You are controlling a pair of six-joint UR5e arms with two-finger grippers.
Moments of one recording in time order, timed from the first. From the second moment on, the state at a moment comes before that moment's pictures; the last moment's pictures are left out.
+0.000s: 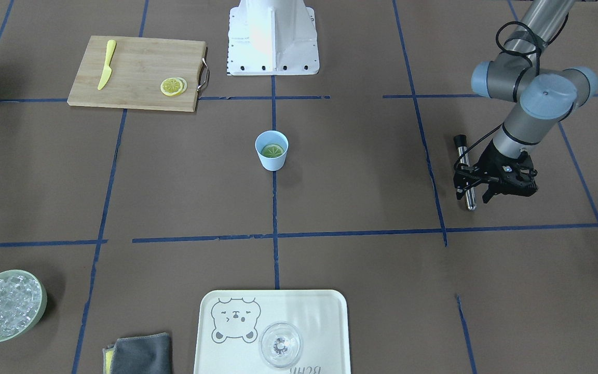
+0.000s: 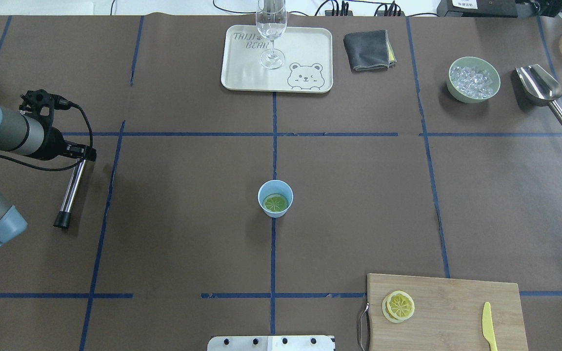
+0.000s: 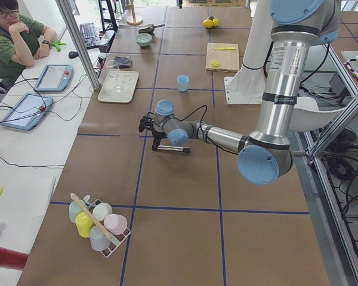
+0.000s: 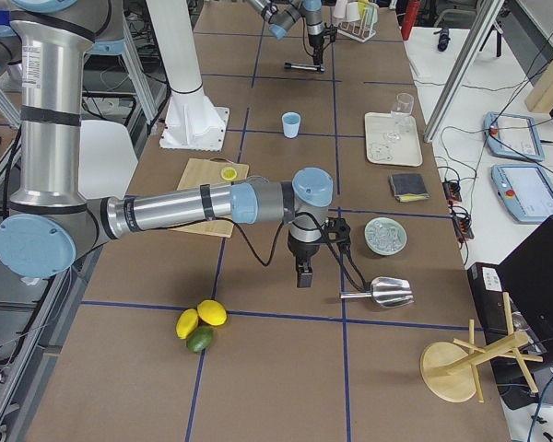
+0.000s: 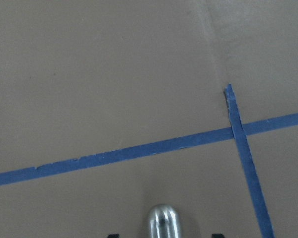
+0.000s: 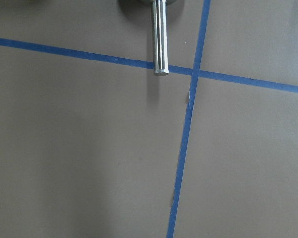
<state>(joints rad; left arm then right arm) -0.84 -1.72 -1.57 -2.21 -1.96 -0.82 1.42 -1.67 1.87 -1.68 2.24 0.04</state>
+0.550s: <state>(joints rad) -0.81 -1.71 -1.57 -2.21 -1.94 -0.83 1.43 -1.67 1.87 -1.68 2.24 0.04</state>
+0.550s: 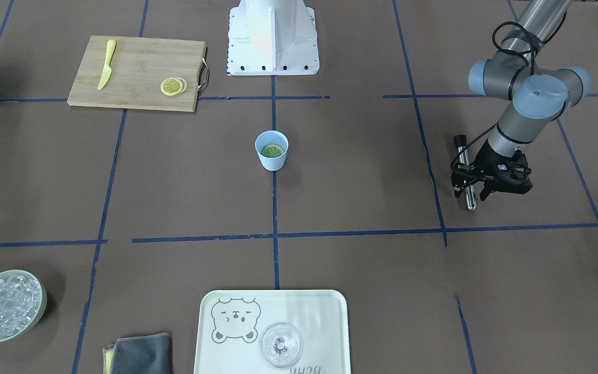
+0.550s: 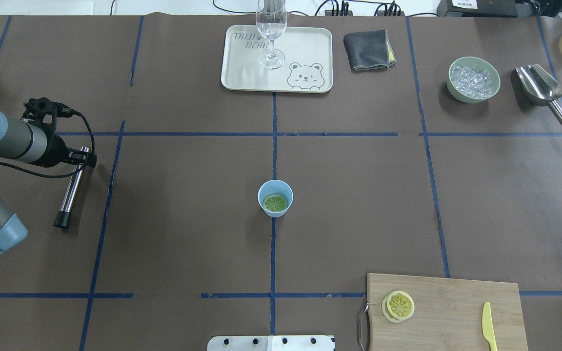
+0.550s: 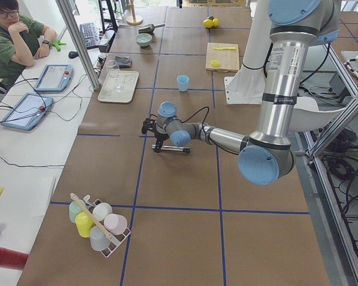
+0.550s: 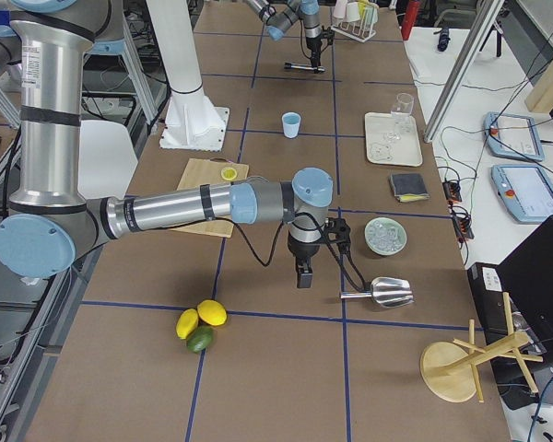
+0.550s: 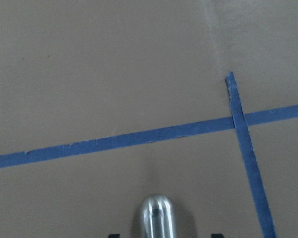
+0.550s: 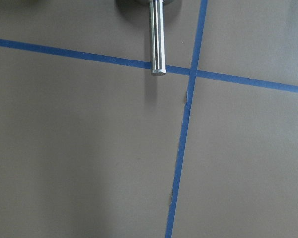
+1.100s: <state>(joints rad) -0.81 -1.71 -1.59 -2.21 -1.94 -0.82 1.43 -1.67 1.87 -1.68 2.24 0.04</state>
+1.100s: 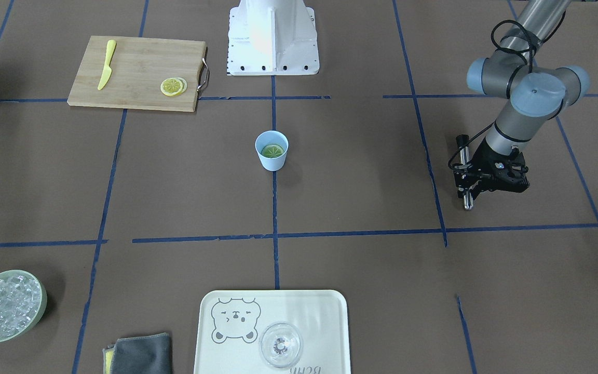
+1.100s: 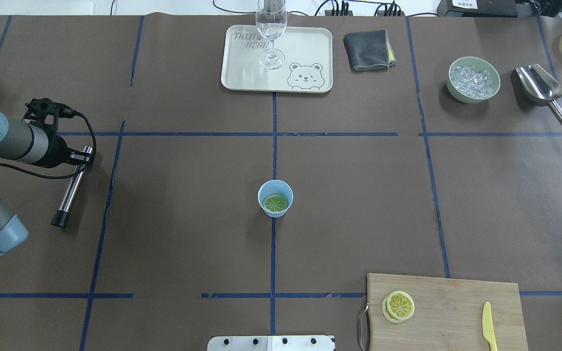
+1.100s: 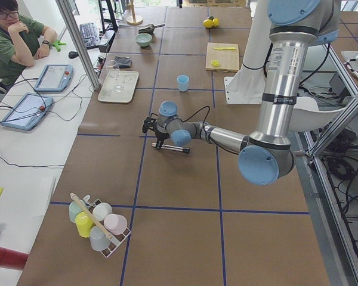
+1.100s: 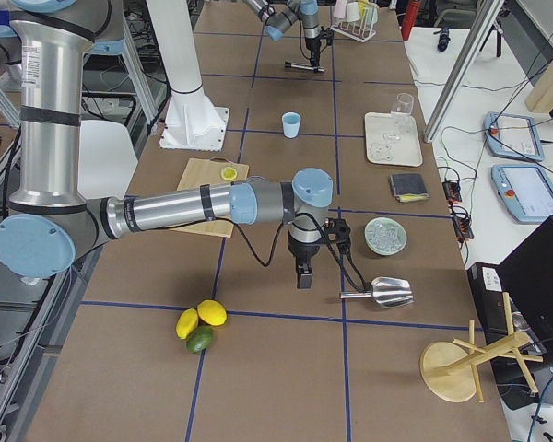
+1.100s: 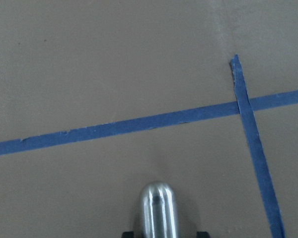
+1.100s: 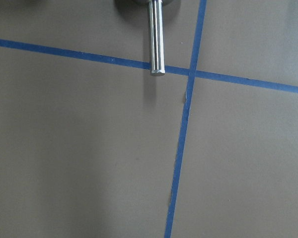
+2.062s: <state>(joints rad) -0.82 -1.87 -1.81 -2.44 -1.93 -0.81 1.43 -1.67 1.86 -1.68 2.23 0.04</state>
